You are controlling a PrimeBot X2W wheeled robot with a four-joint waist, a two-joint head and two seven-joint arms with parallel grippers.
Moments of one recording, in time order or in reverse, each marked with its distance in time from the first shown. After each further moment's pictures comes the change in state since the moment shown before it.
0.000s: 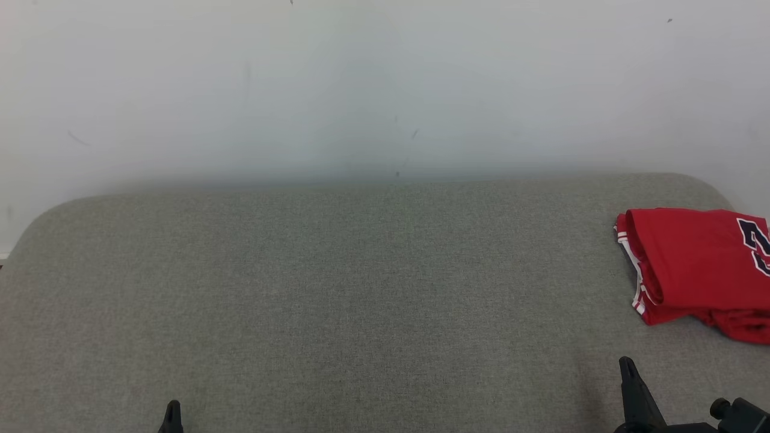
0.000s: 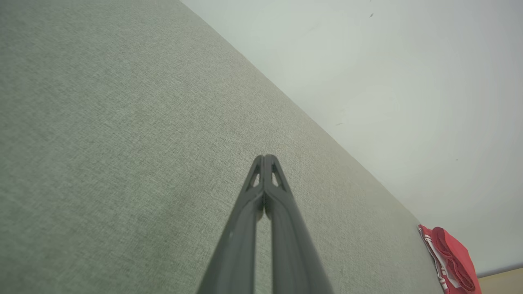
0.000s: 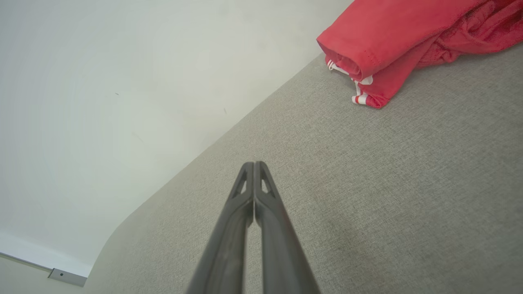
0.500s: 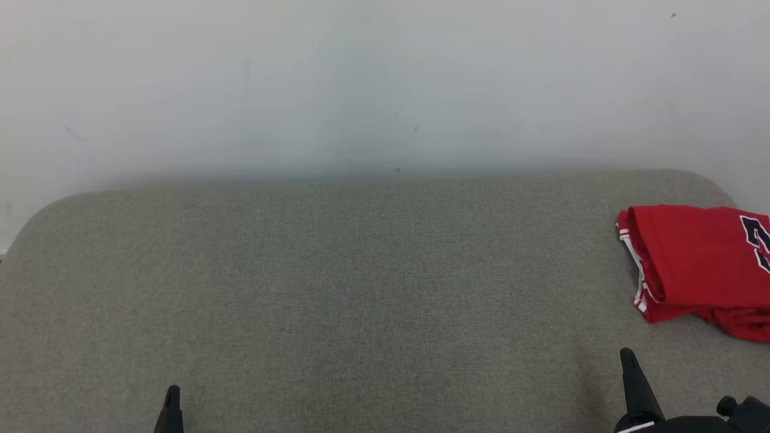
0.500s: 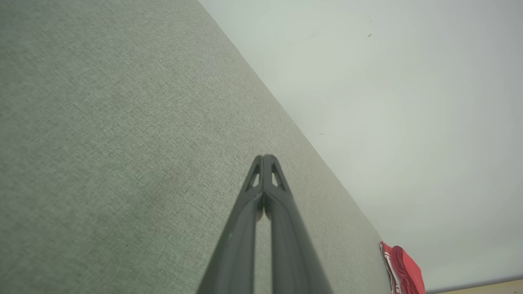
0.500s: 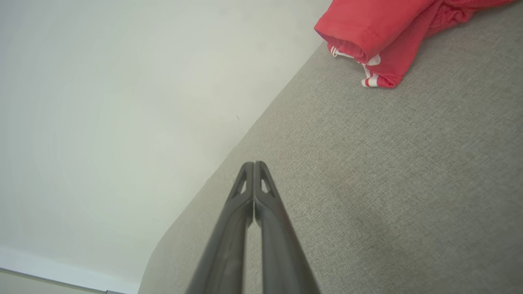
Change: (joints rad) left arm -0.039 -0.004 0.011 -0.005 -0.181 0.000 0.059; right arm -0.023 0.000 0.002 0.000 0.201 0.000 0.018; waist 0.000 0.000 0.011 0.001
